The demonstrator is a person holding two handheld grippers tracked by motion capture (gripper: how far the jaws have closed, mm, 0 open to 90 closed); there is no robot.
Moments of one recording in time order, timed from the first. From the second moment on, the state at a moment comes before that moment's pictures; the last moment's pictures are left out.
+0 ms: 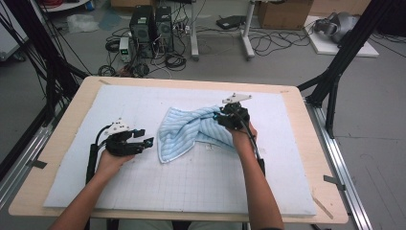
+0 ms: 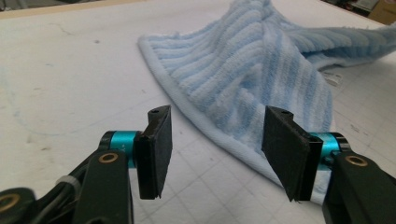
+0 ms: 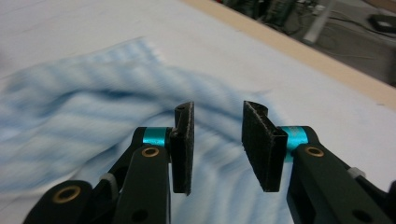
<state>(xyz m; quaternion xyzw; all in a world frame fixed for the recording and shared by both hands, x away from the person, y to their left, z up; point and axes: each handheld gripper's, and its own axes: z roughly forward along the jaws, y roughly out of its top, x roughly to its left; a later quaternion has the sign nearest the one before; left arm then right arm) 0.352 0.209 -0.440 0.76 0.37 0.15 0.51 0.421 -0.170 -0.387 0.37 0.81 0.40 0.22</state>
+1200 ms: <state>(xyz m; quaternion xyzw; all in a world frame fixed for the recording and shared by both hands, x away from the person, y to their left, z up) 0.395 0.204 -0.429 0.76 0.42 0.17 0.47 0.382 -0.117 -0.443 0.27 0.88 0.37 0.10</state>
